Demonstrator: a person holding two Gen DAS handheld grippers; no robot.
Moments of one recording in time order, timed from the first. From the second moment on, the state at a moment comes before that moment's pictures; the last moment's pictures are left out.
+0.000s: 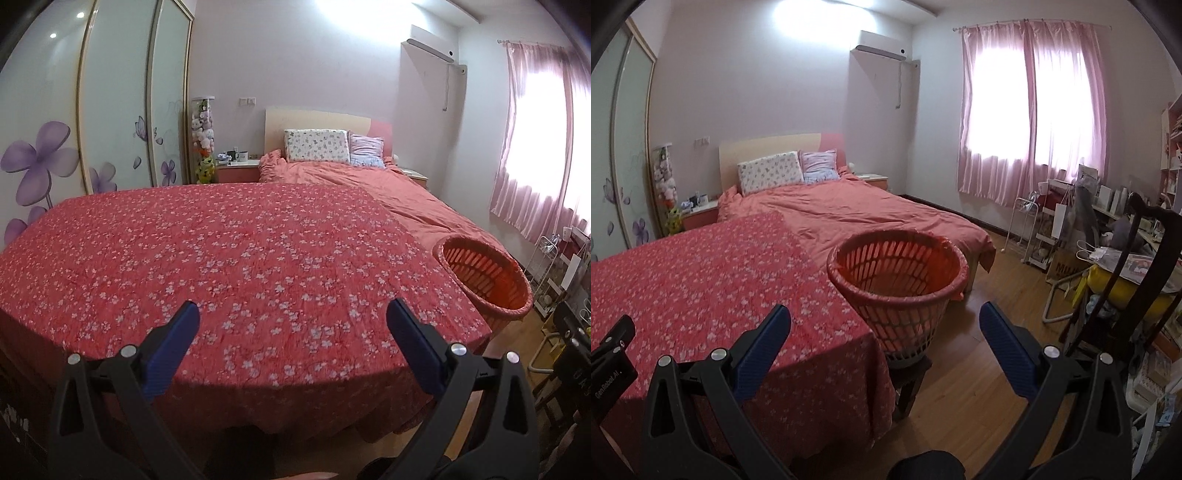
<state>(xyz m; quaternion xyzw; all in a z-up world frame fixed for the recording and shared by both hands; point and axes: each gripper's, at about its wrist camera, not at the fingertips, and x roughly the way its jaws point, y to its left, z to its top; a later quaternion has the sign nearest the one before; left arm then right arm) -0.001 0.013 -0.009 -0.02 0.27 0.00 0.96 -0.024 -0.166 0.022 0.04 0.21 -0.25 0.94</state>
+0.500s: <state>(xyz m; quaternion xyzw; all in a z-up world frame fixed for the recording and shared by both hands) -0.002 0.010 -0.015 -0.02 0.28 0.00 0.96 -0.024 -0.161 0.011 0.04 0.23 -0.25 0.94</state>
